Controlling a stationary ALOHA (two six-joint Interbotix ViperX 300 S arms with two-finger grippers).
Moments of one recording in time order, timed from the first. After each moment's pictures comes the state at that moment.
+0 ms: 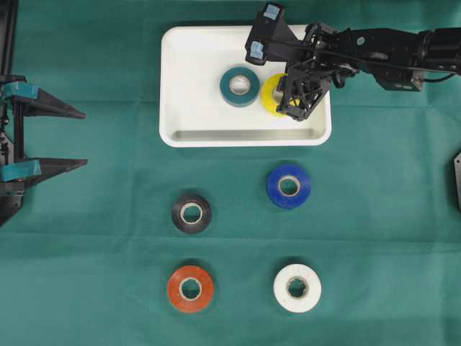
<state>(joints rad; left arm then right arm) 0.12 -1.08 1.23 0.00 0.23 0.04 -0.40 0.17 0.46 -0.17 0.51 0.25</state>
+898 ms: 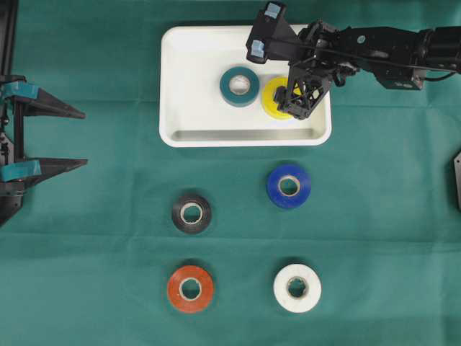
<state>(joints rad) 0.12 -1.08 1.23 0.00 0.23 0.04 -0.41 0.17 0.46 -0.17 0.52 0.25</state>
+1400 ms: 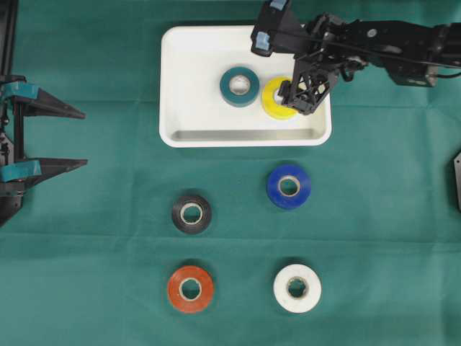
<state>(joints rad) 0.12 -1.08 1.23 0.00 0.23 0.04 -0.41 0.09 0.45 -0.18 0.59 0.26</state>
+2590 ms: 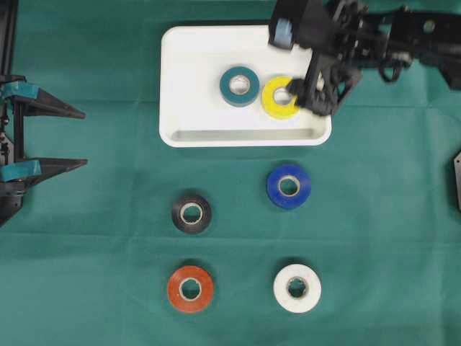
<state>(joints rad) 0.12 -1.08 1.23 0.00 0.23 0.04 -0.27 -0.13 0.41 -0.18 0.73 0.27</state>
